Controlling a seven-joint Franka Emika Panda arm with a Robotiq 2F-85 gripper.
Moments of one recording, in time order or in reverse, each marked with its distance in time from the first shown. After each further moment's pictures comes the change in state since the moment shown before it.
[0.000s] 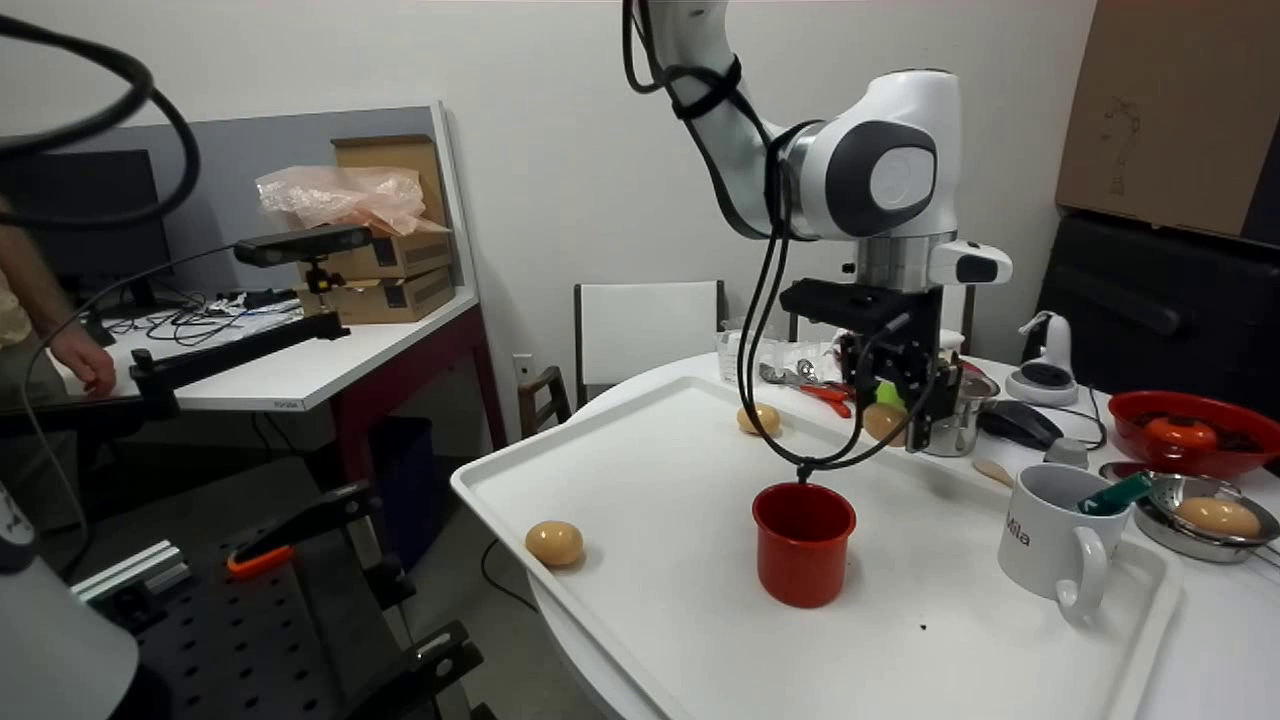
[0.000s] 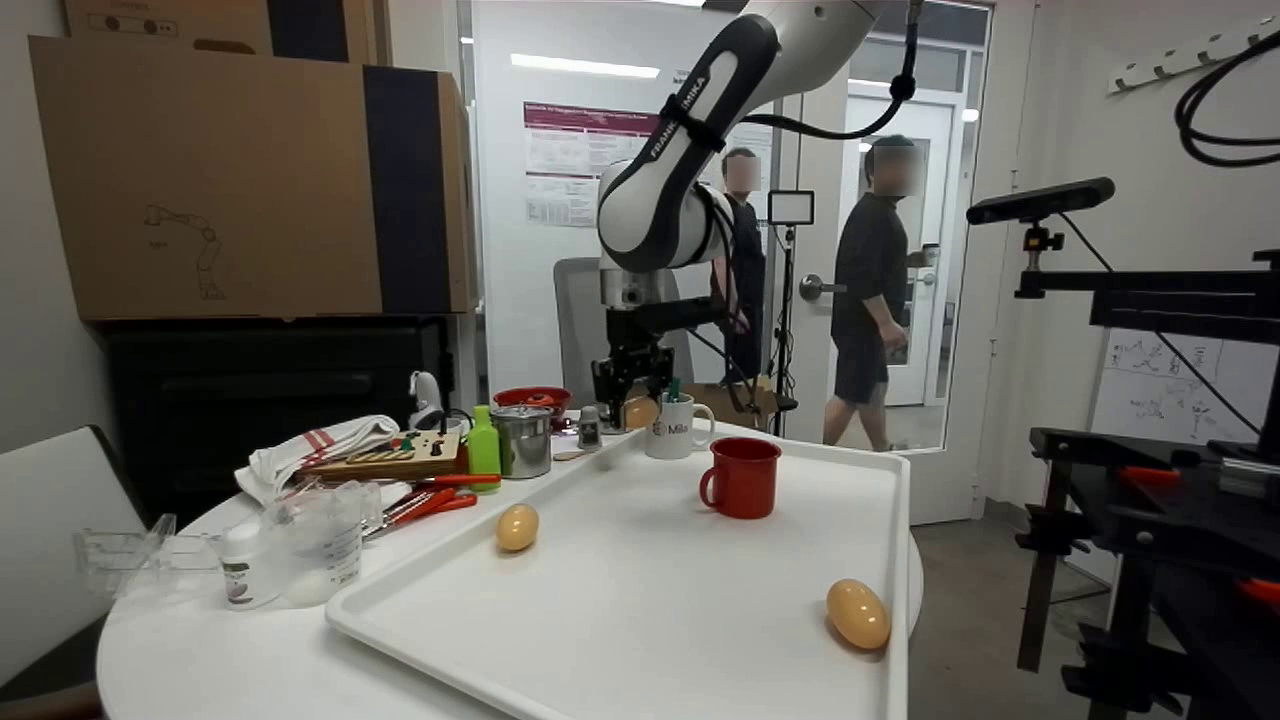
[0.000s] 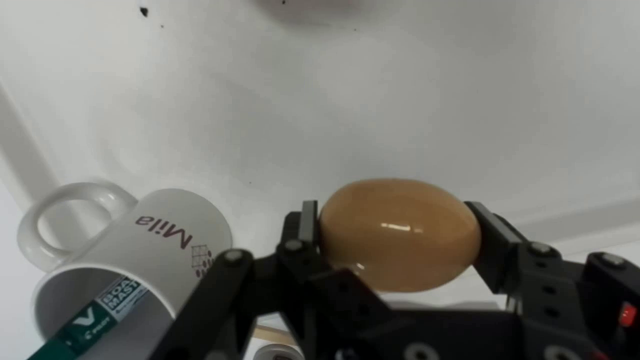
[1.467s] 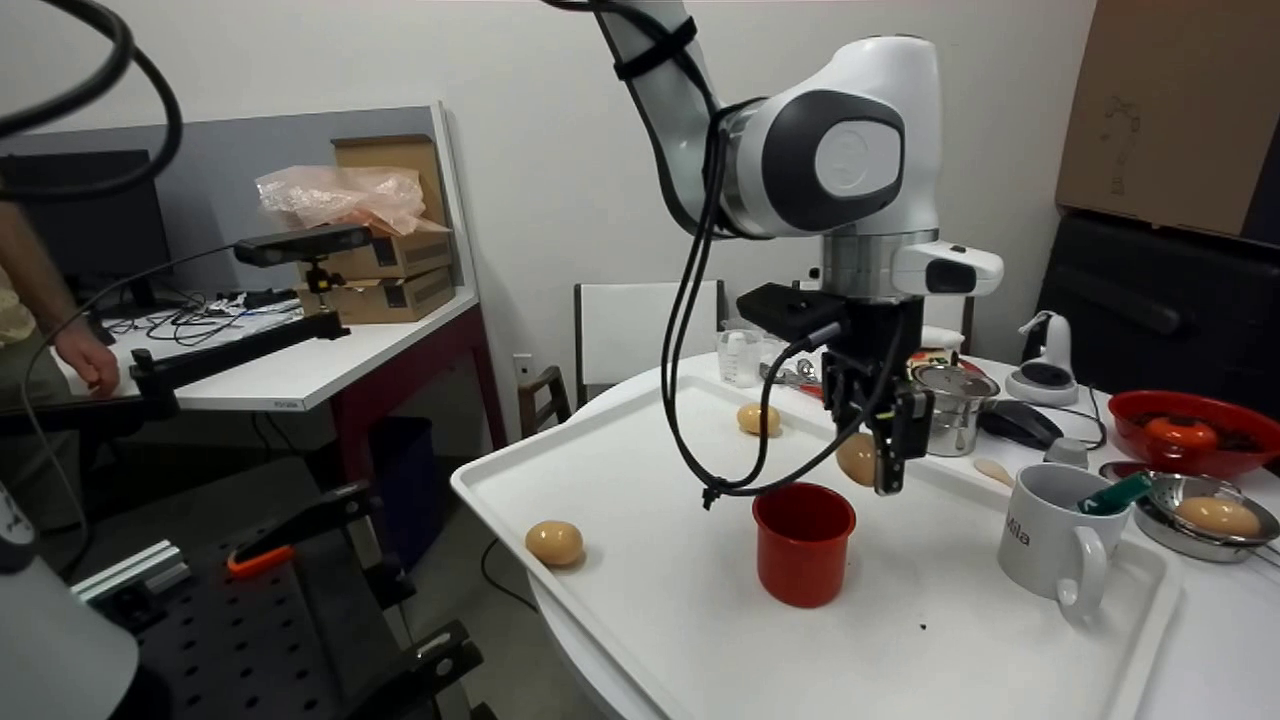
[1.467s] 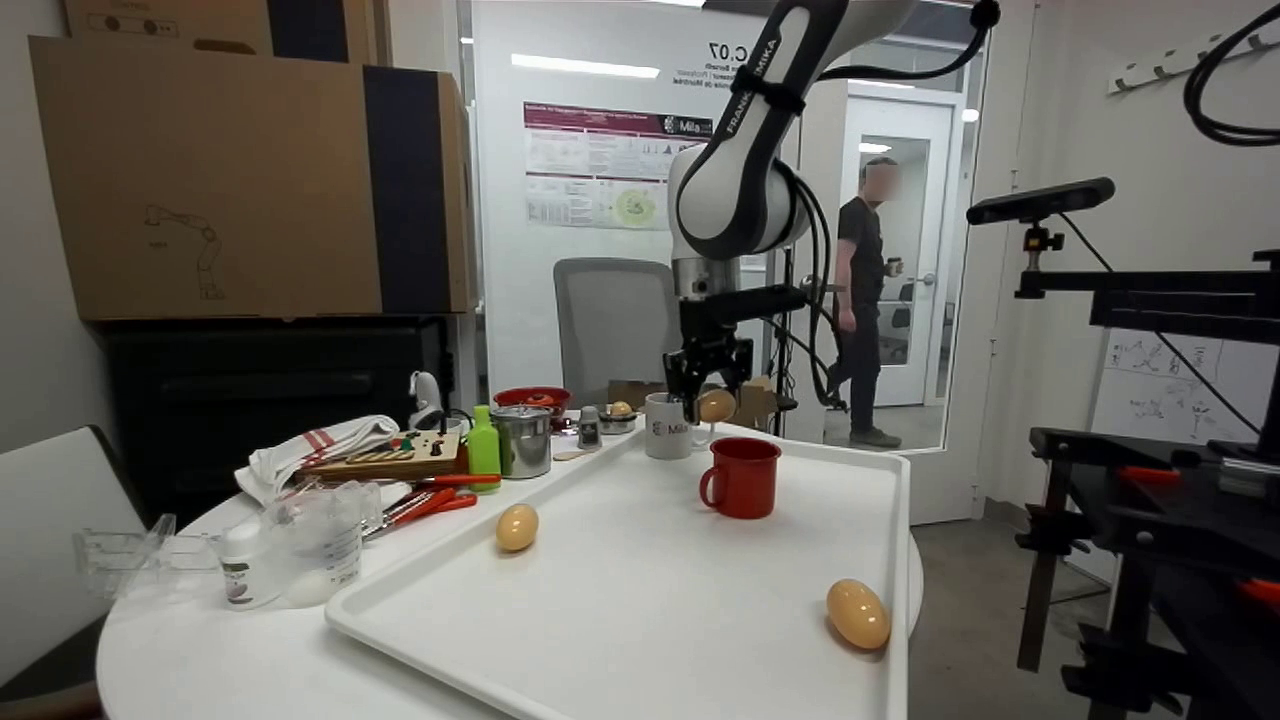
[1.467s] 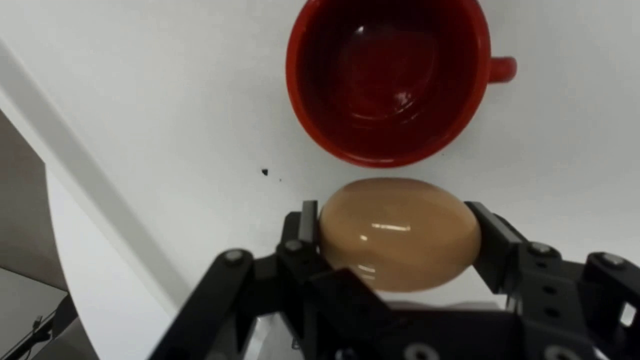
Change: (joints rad) arm 0.038 -0.225 -0.087 -0.406 0.001 0.139 0.161
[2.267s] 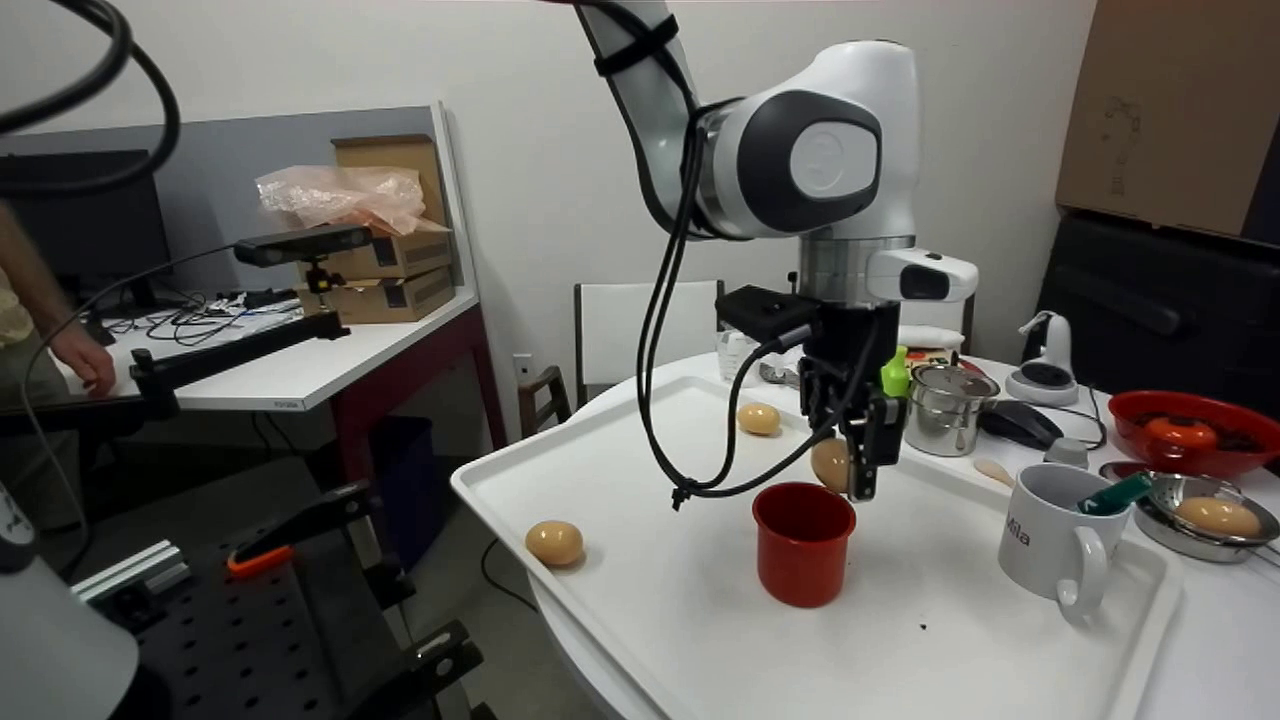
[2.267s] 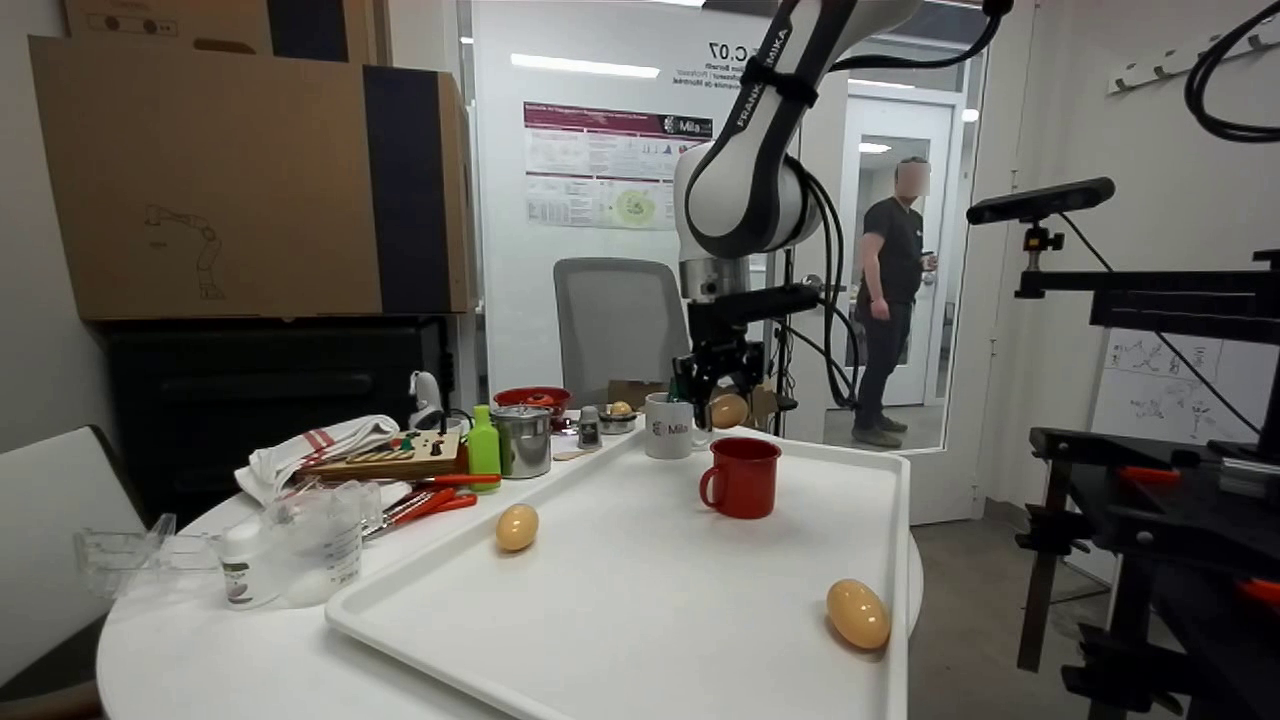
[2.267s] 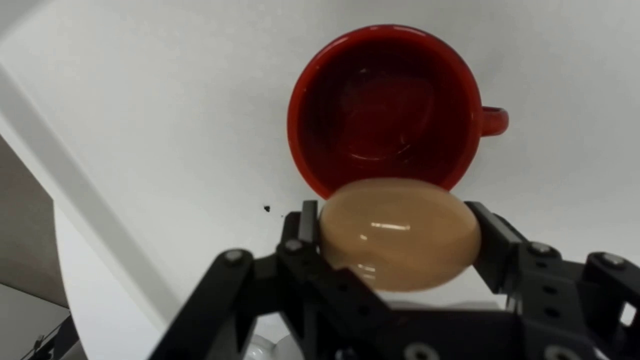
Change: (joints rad) arm 0.014 -0.029 0.000 -0.056 0.000 -0.007 0.012
